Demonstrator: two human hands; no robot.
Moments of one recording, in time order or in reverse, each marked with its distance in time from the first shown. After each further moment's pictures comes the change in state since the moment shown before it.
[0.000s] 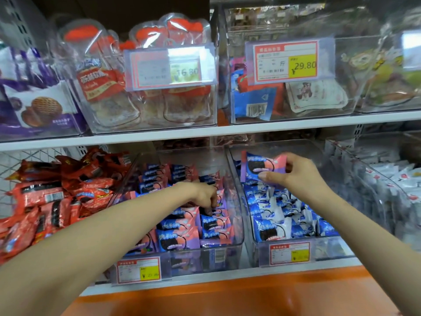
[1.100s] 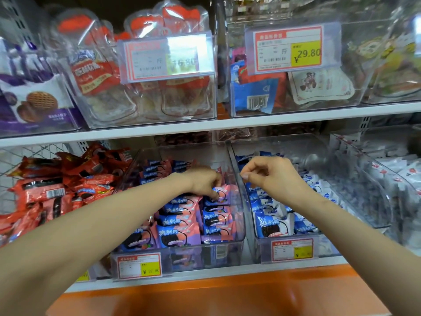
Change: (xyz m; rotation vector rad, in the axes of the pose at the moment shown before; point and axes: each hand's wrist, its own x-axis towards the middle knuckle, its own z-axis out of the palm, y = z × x) left_hand -0.008 -0.007 -0.013 0.034 0.302 0.092; right_hand -0.003 -0.013 0.030 -0.139 -0.173 -0.186
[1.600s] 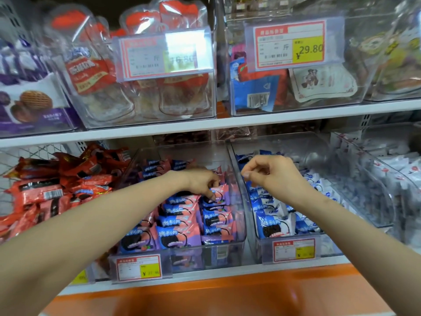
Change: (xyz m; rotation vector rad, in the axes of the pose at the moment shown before) left_hand 0.000 -0.006 0.000 -0.062 -0.101 0.005; right_hand 0.000 0.001 0.000 0.029 0.008 0.023
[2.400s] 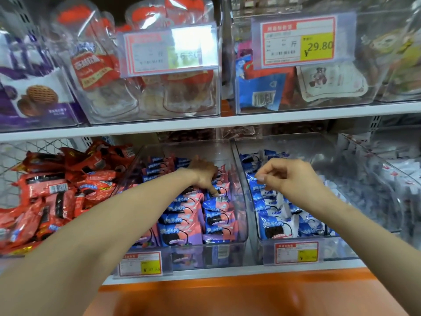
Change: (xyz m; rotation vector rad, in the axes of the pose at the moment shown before) left_hand 0.033 -0.018 0.008 0.291 0.068 -0.193; right_hand -0.008 0.012 -0.013 0.056 -0.004 0.040
